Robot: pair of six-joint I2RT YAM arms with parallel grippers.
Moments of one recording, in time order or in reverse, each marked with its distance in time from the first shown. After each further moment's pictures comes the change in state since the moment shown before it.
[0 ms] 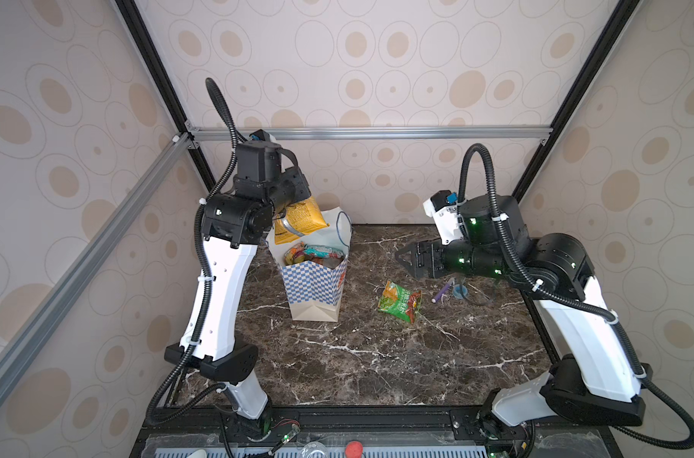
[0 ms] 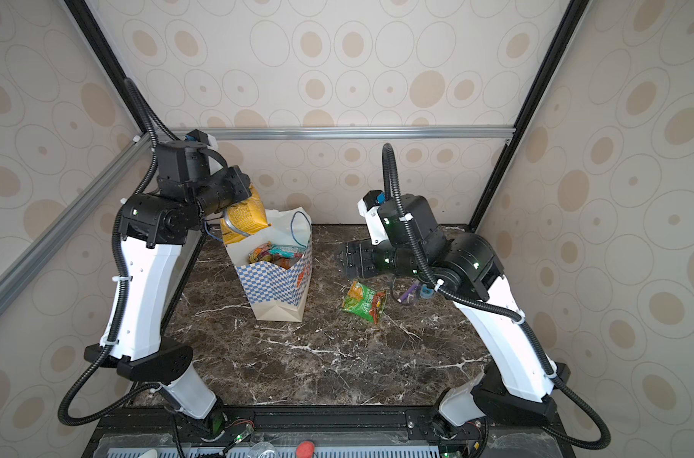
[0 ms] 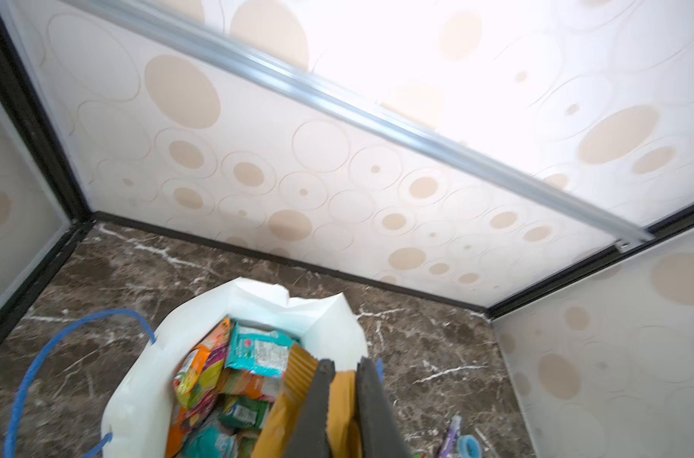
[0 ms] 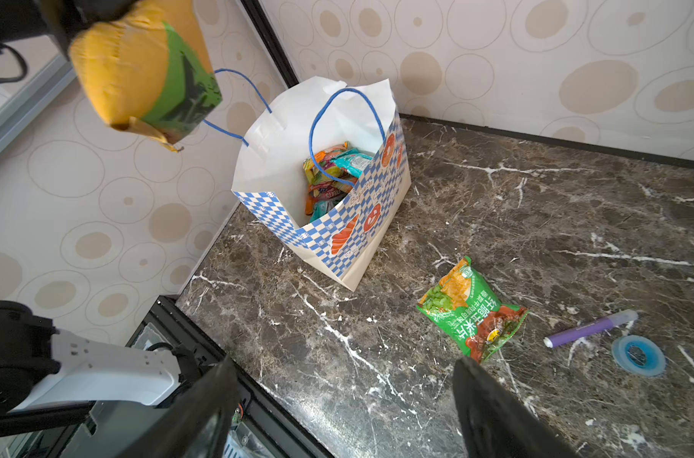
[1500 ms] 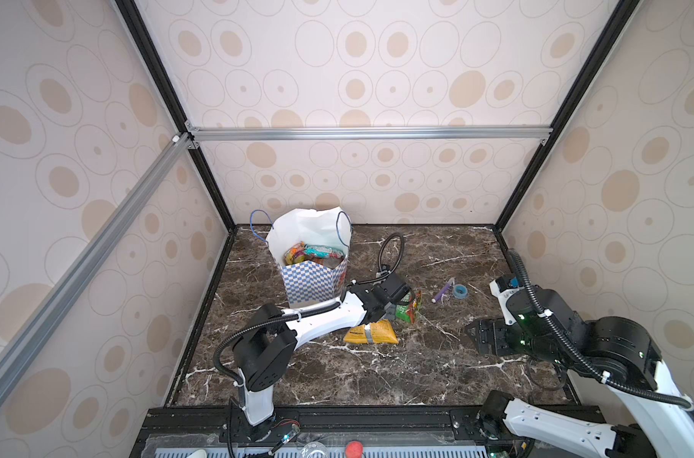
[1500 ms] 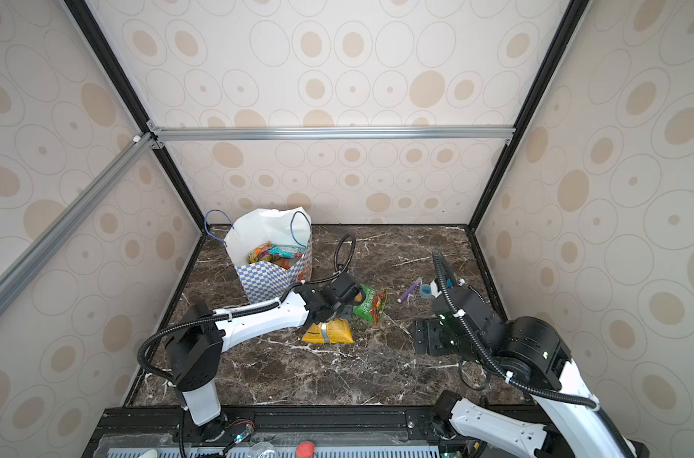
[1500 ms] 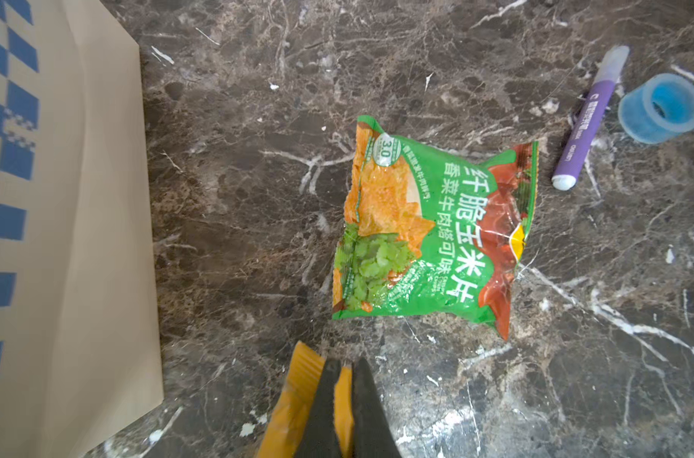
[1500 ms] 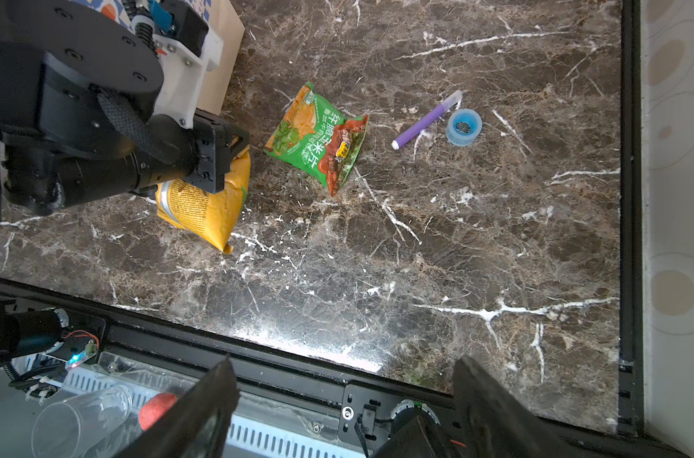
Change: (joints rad) left arm -0.607 0.137 -1.104 0.559 -0.246 -0.092; right arm 0.004 -0.564 -0.685 -0.249 0.211 0.203
